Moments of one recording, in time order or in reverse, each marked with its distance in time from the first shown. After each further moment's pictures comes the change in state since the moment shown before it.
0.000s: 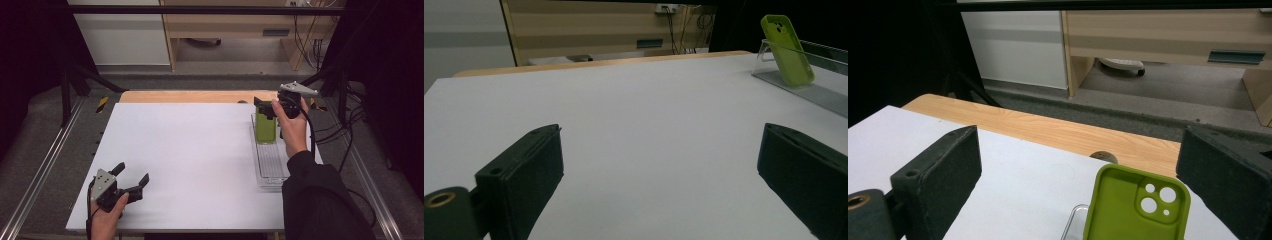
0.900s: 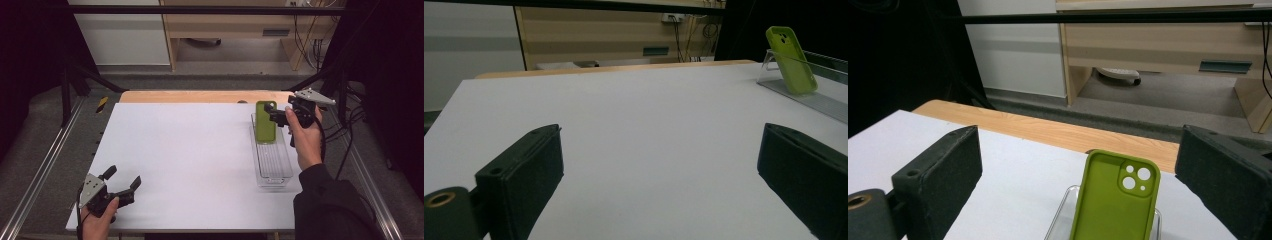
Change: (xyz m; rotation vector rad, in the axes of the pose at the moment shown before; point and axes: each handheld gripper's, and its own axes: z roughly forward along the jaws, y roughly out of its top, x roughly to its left) left arm 0.010 -0.002 -0.019 -0.037 0.022 -0.011; right arm -0.004 -0.006 -0.046 -0.049 0.002 0.005
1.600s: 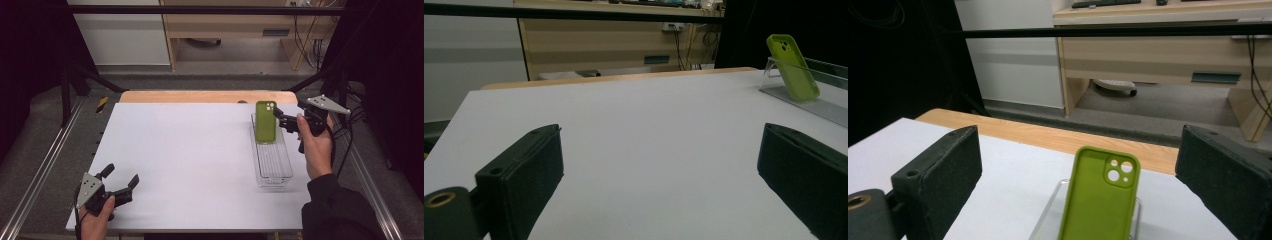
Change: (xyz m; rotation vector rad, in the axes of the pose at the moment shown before) left arm 0.006 0.001 -0.001 -0.033 -0.001 0.007; right arm -0.010 -0.008 -0.030 -0.055 -0.014 -0.005
